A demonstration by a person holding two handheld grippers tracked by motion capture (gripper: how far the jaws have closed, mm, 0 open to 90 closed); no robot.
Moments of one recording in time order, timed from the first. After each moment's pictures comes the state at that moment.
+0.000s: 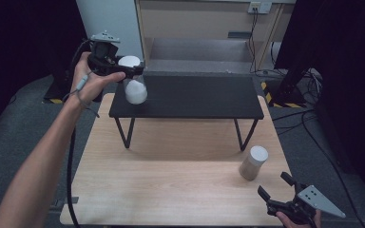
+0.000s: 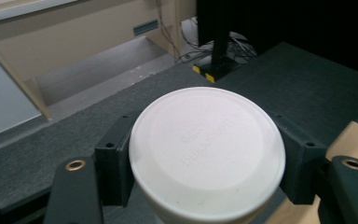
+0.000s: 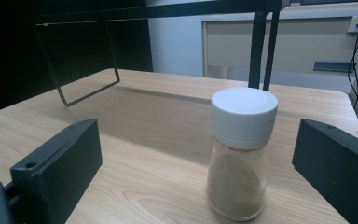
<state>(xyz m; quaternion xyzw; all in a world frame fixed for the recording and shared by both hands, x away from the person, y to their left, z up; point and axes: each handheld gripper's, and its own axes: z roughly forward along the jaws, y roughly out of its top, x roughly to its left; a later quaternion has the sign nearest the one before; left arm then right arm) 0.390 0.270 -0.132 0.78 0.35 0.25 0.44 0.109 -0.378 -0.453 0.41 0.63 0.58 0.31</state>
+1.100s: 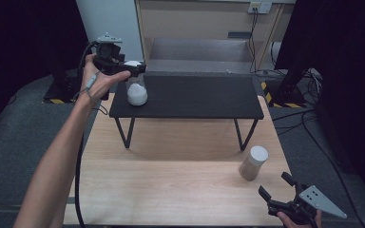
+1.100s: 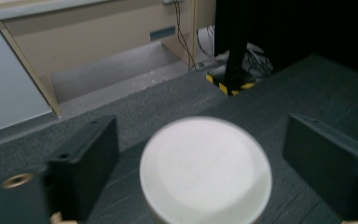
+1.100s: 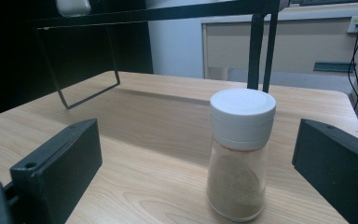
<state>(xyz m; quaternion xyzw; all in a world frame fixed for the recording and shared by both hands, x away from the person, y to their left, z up) 0.403 0.273 -0.155 0.75 0.38 0.27 0.48 0.108 -0.379 -0.454 0.41 0.62 0.59 0.31</state>
